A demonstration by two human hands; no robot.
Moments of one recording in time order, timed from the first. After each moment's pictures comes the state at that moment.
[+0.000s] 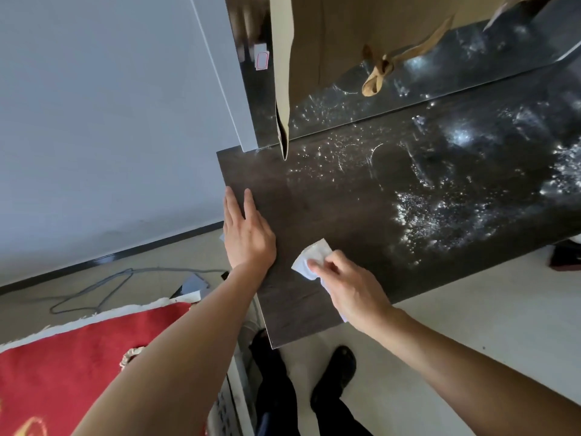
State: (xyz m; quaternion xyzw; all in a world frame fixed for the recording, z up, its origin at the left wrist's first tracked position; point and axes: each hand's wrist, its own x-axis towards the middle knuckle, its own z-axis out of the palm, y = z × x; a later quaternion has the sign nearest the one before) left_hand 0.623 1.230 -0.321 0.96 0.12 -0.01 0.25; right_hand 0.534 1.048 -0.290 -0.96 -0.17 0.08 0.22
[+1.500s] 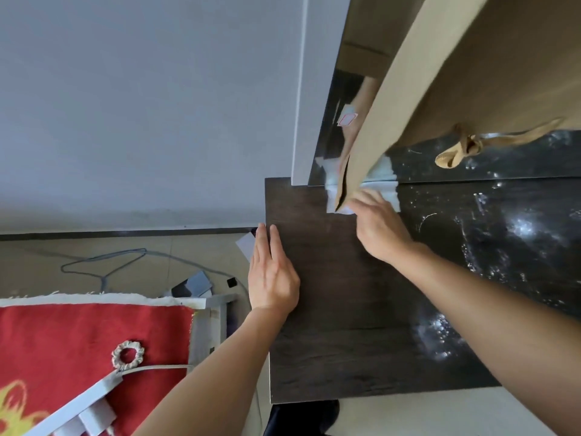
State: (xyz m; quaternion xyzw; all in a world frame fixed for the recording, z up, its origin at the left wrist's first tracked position) left_hand 0.625 1.230 -0.318 0.94 0.19 -0.01 0.28; right_hand 0.749 1.055 -0.286 -0.95 -0.24 0.06 0.18
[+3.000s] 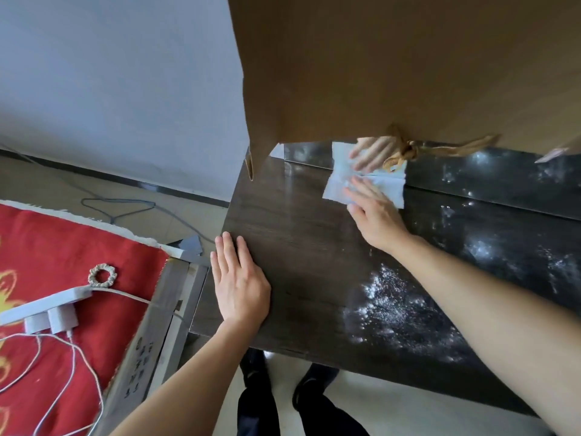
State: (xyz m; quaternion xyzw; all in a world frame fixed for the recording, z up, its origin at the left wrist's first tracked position) left_hand 0.556 1.129 -0.319 0.92 0.36 0.04 0.13; right_hand 0.776 0.961 -0.303 -0.91 -0.33 0.11 0.23
